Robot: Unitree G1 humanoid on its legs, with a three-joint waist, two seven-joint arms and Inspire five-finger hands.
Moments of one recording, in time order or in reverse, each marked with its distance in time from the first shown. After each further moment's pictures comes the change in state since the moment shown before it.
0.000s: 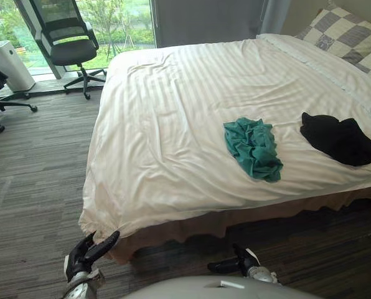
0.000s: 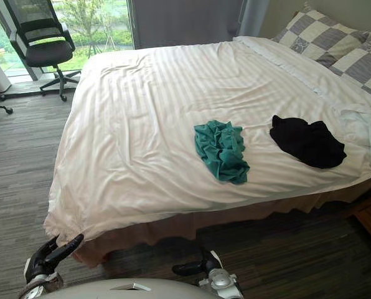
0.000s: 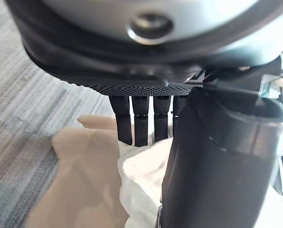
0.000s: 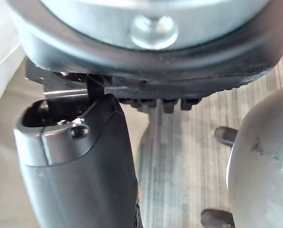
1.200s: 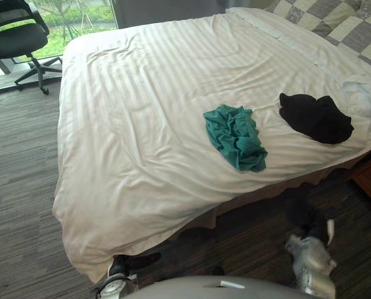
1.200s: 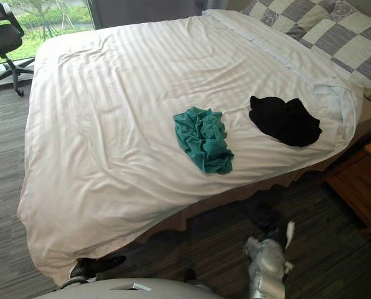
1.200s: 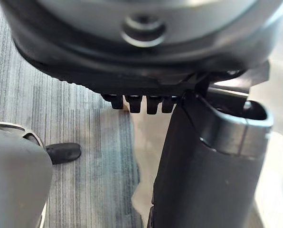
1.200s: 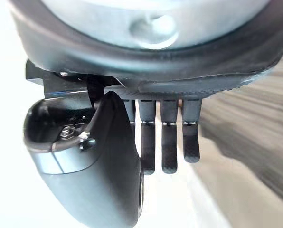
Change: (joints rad) left arm -0.037 -0.048 -0.367 0.082 0.128 0.104 0.113; right arm 0.099 0.022 -0.562 -0.914 0.189 0.011 -0.311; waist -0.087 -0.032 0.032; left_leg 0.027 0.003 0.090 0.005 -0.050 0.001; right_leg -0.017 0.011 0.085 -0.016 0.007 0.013
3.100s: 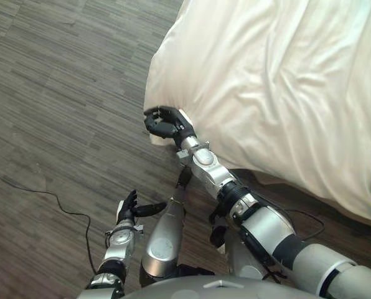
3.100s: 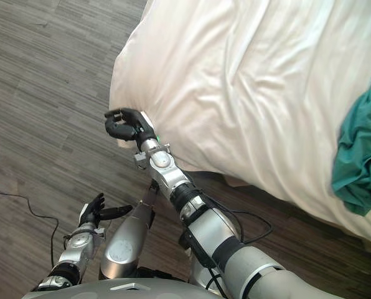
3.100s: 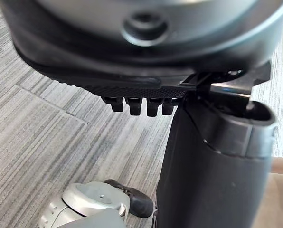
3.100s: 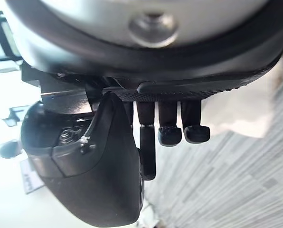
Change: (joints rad) left arm -0.264 0.058 -0.167 -0.045 -0.052 -0.093 0.059; right arm -0.956 0.147 0.920 0.833 0.348 -0.210 0.235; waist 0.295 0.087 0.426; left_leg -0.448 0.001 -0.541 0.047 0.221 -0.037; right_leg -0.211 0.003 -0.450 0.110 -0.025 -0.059
